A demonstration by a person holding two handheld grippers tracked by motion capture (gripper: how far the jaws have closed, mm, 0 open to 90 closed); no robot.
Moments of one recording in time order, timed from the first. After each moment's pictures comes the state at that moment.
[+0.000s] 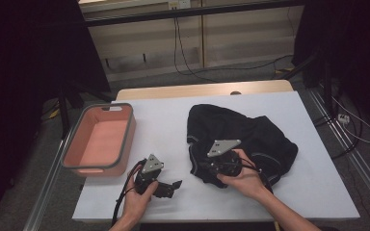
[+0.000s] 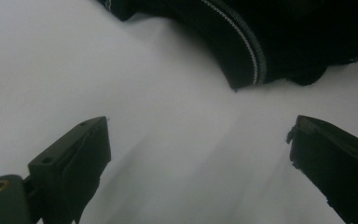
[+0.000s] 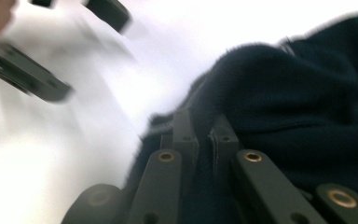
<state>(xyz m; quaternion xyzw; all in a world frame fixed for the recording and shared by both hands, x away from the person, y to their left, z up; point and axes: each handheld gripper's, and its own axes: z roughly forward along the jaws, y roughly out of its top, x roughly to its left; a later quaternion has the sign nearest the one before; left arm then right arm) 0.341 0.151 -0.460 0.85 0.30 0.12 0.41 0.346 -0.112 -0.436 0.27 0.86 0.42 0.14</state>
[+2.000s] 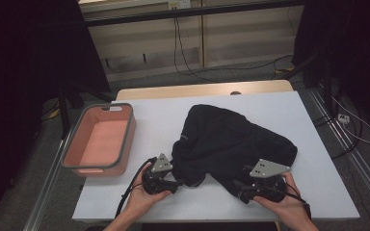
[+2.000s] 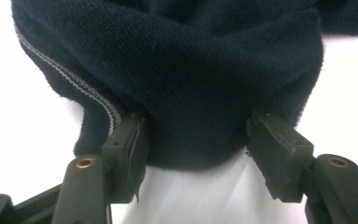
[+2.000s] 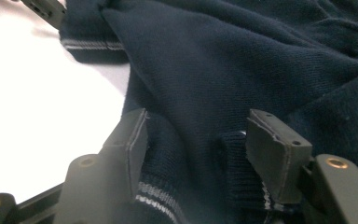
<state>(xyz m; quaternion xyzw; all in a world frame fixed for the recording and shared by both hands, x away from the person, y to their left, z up) 0.349 0.132 -0.464 0.88 0.24 0.10 0.39 0.272 -0.201 -0.447 0.35 0.83 0.39 0.22</state>
